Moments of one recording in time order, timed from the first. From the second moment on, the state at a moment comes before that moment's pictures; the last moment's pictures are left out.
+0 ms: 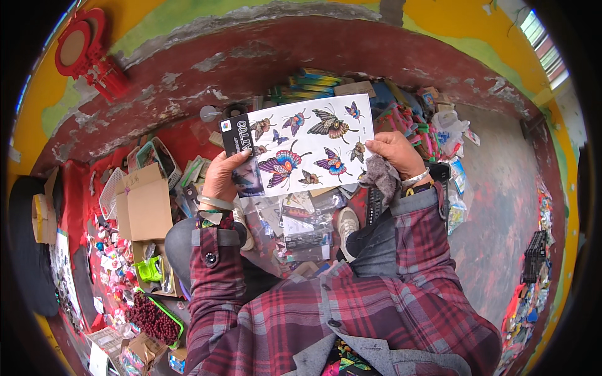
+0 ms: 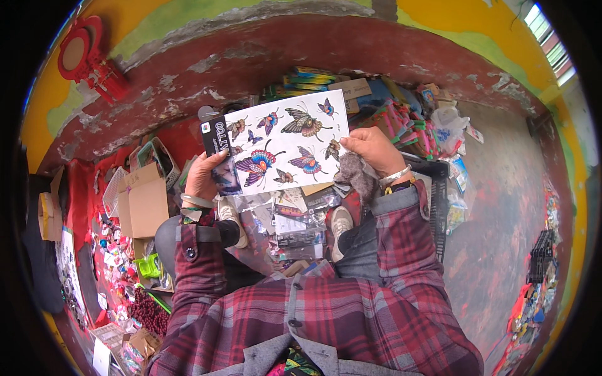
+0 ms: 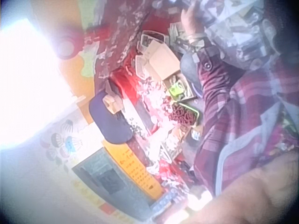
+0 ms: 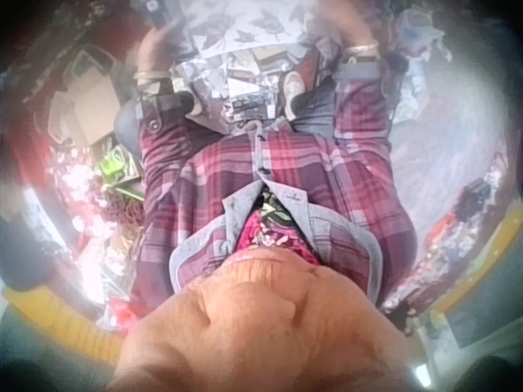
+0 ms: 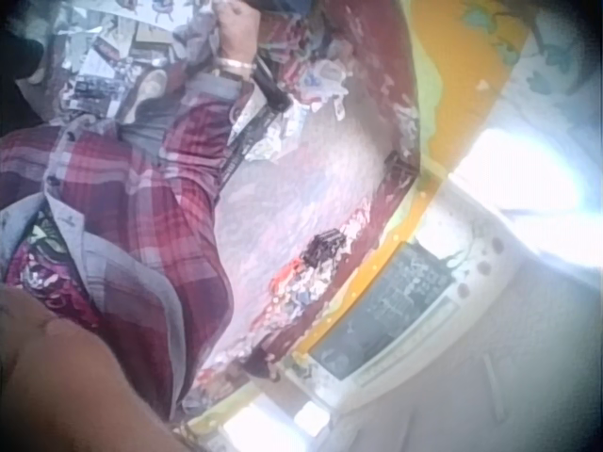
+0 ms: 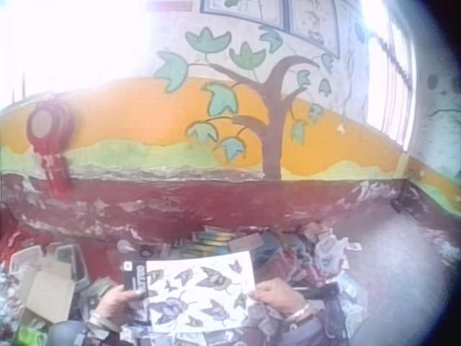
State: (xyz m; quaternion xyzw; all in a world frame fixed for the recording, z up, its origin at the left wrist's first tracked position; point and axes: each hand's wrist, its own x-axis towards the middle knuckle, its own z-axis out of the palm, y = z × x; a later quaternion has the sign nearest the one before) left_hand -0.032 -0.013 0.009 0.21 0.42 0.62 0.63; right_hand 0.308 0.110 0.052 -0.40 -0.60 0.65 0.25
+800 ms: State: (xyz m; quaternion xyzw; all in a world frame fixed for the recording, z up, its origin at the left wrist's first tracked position) left_hand -0.035 -0.018 0.004 0.20 0.34 0.76 0.52; right_hand 0.299 0.094 0.056 -0.28 -0.59 0.72 0.23
